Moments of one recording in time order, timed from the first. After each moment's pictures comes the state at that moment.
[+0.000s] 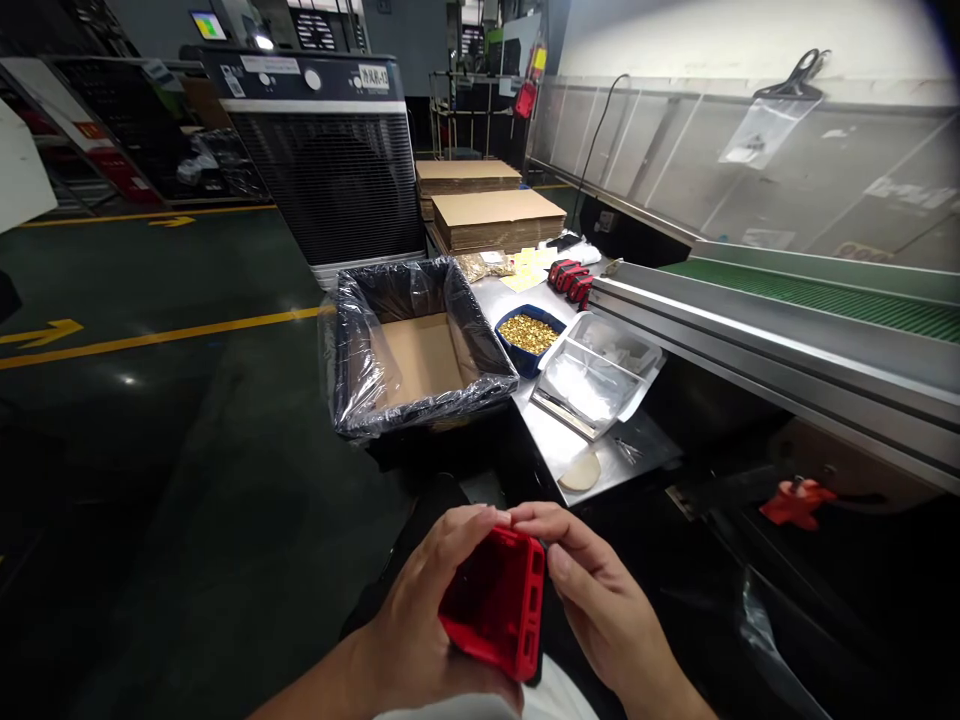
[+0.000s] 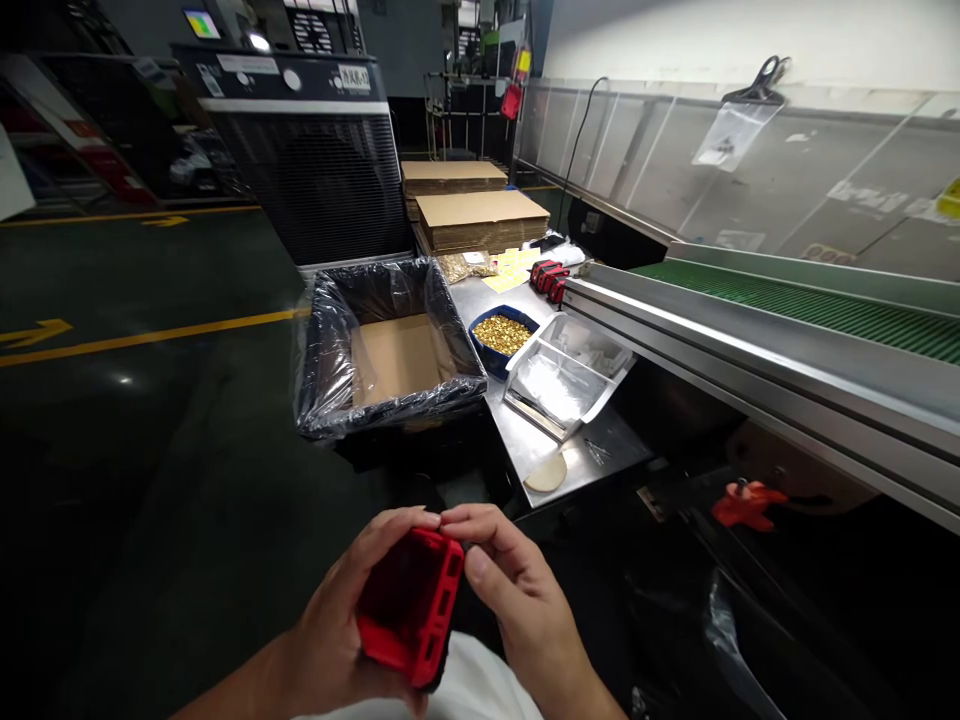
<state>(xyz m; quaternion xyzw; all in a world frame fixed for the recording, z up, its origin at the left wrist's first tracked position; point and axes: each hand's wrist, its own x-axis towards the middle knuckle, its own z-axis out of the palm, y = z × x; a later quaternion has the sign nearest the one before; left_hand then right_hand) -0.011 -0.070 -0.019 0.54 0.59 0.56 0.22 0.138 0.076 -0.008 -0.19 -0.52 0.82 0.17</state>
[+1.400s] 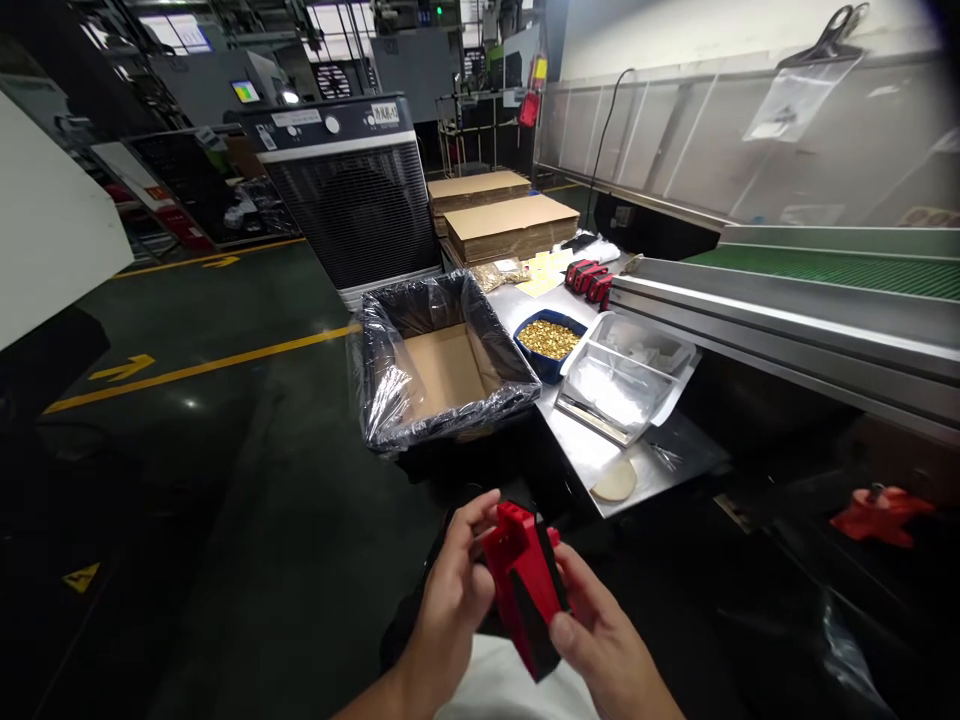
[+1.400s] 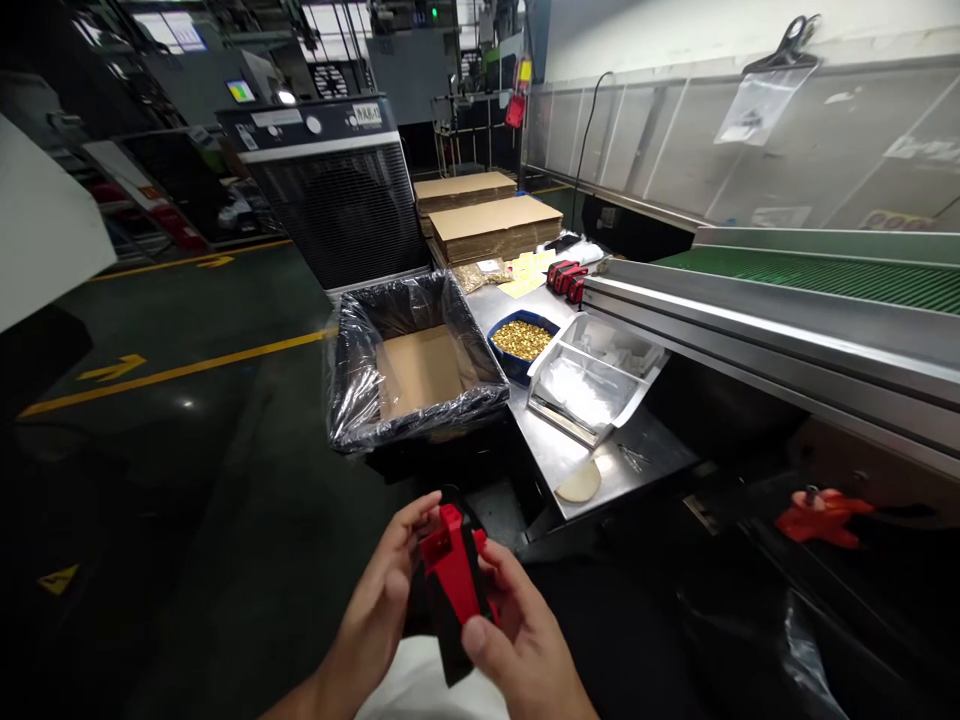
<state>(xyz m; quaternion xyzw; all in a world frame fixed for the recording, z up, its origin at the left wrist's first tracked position) 0.002 -0.061 -0.035 0.20 0.55 0.68 0.43 0.139 0.042 -0.051 -0.23 -0.50 0.82 0.16</state>
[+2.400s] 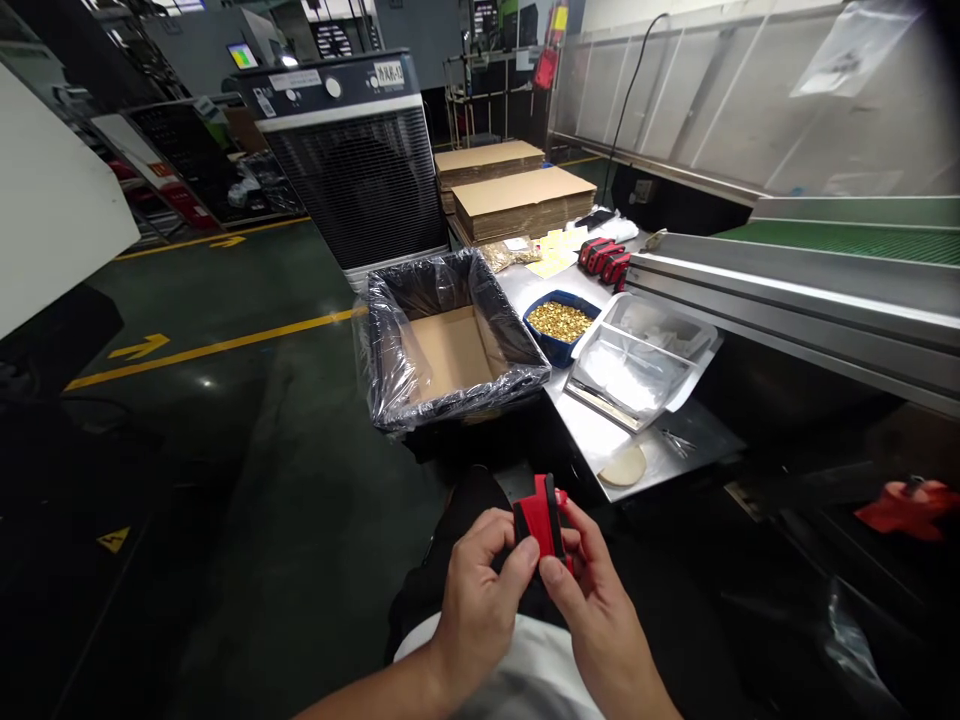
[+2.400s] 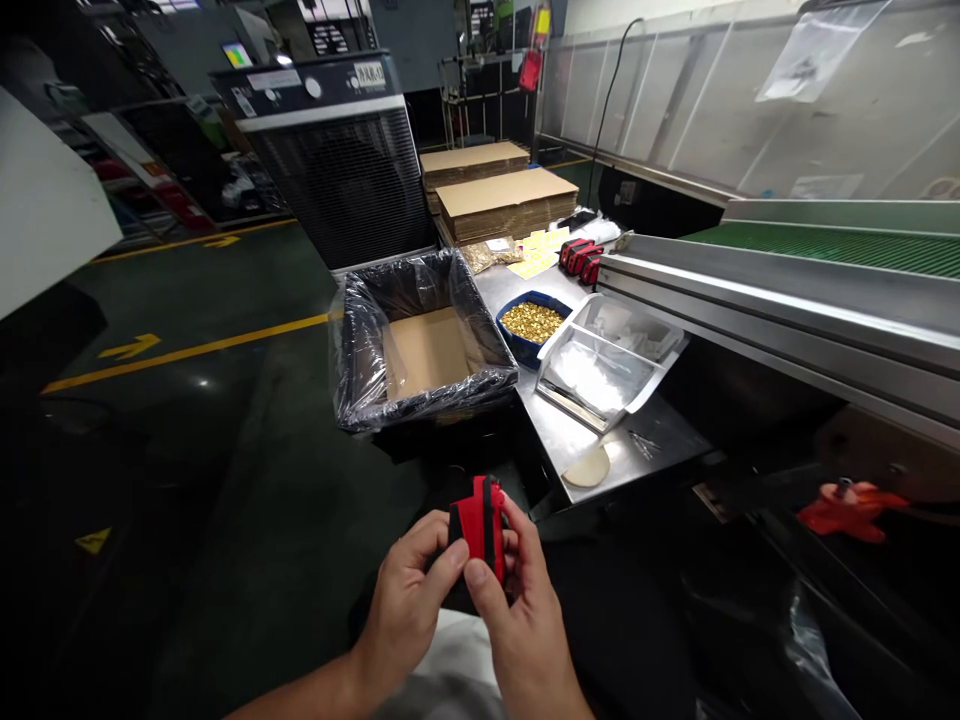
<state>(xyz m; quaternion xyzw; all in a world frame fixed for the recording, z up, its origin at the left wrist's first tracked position) 0.017 -0.046 -0.029 0.28 0.67 0.60 0.33 0.132 0.033 -0.059 -0.36 -0.51 0.75 0.21</state>
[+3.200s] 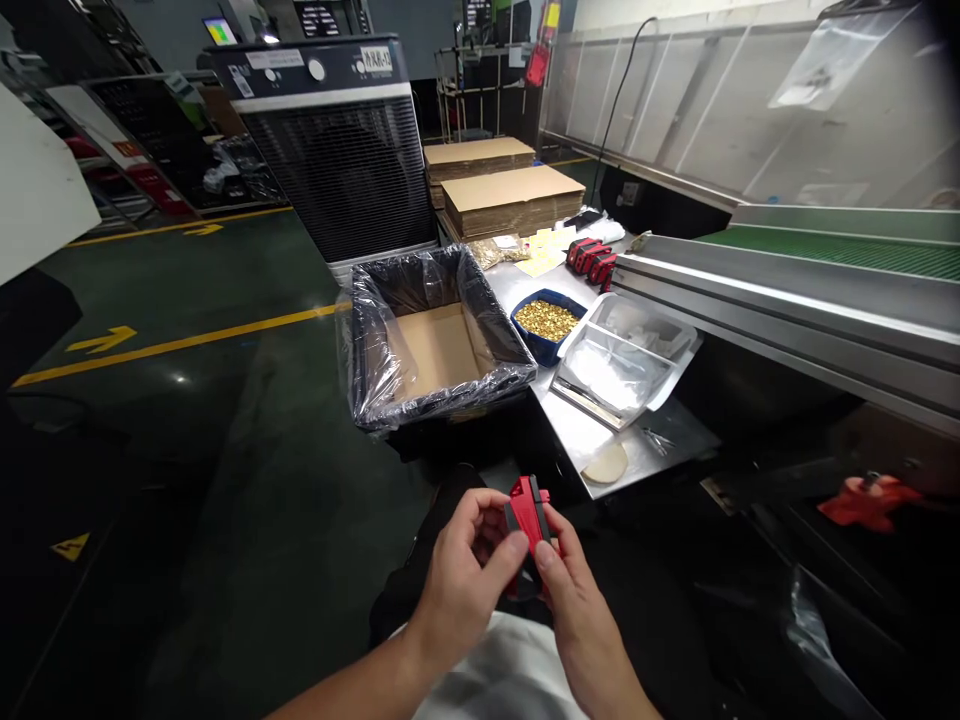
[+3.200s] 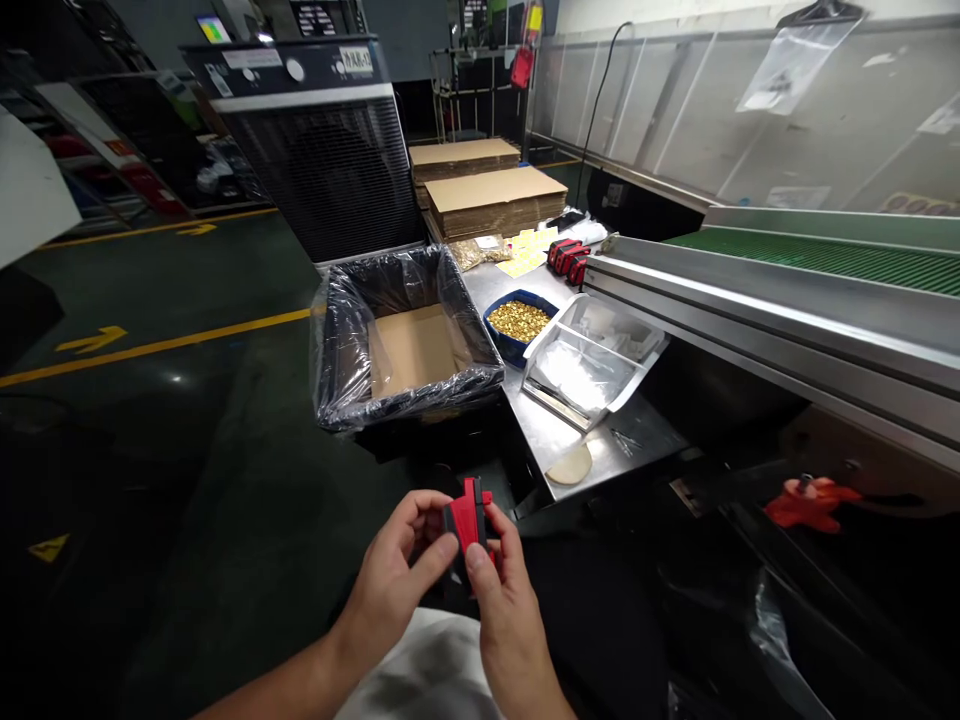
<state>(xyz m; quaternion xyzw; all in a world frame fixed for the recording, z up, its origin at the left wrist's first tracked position) 0.010 -0.039 -0.031 0.22 0.65 0.61 0.39 0.129 0.034 -0.061 -0.43 -0.47 0.76 0.16</state>
